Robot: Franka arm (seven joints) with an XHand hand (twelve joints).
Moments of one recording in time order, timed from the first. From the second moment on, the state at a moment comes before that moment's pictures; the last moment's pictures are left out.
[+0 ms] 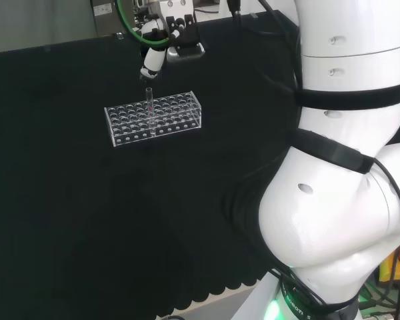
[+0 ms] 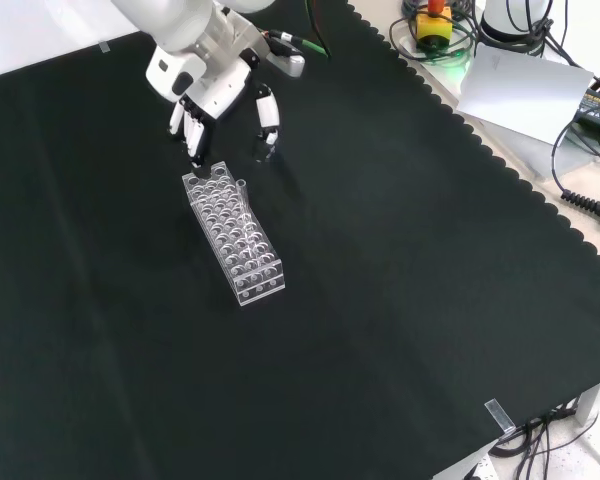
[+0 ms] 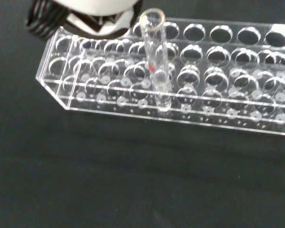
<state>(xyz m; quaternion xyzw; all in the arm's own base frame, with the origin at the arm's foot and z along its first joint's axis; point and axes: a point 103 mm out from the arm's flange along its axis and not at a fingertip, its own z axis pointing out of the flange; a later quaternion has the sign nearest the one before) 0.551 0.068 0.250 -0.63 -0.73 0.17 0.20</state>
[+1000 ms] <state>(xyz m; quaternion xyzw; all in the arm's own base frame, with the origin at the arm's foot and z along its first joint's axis) 0.536 0.082 0.211 -0.60 -0.75 0.25 0.15</state>
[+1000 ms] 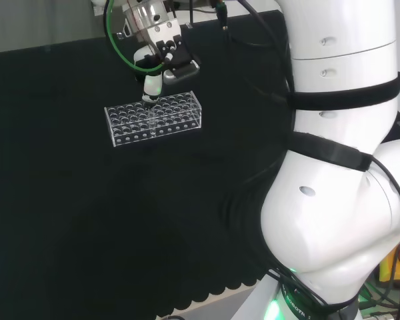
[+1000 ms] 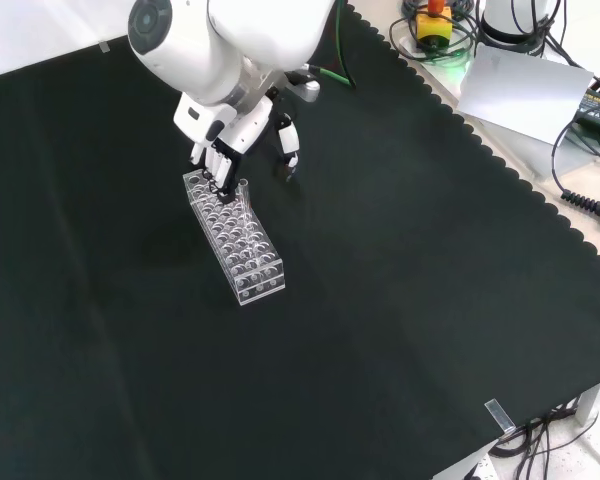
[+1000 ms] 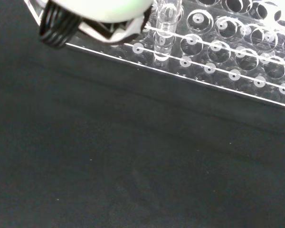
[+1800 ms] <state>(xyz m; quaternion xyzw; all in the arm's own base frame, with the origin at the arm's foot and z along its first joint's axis) 0.548 0.081 0.192 -0.61 -0.74 0.26 0.14</state>
